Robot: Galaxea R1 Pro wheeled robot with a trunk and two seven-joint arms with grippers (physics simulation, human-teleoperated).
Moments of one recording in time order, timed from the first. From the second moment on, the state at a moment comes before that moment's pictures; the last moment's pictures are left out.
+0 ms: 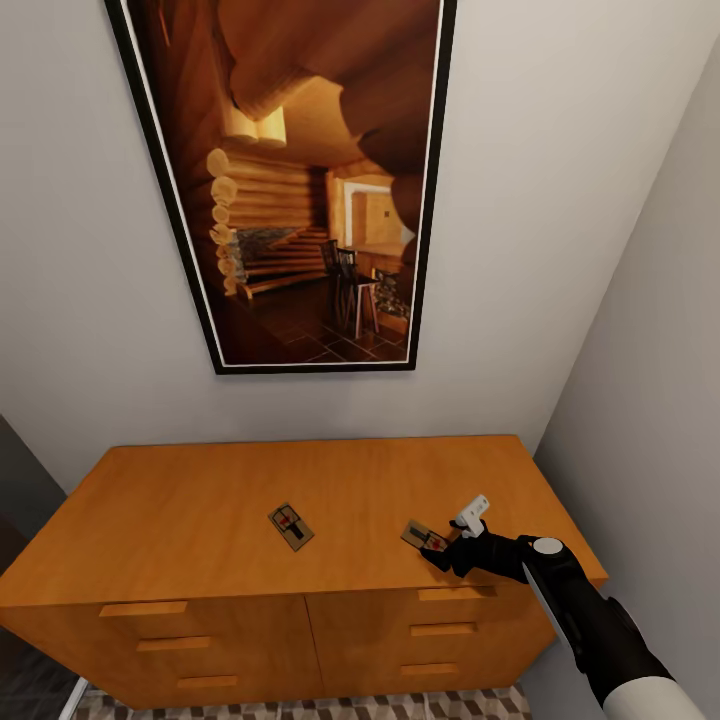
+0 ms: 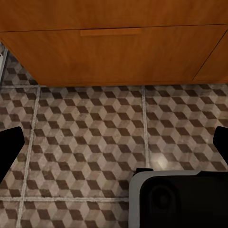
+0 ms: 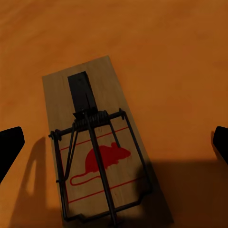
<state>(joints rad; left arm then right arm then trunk) 0.01 0.16 0.17 0.07 0.08 -1.04 -0.23 -0.48 -0.15 0.10 -1.05 0.15 0.34 0.74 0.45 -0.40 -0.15</state>
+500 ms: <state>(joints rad) 0.01 0.16 0.17 0.07 0.08 -1.04 -0.23 -0.48 -0.15 0.10 -1.05 0.15 0.34 0.74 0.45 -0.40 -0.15</state>
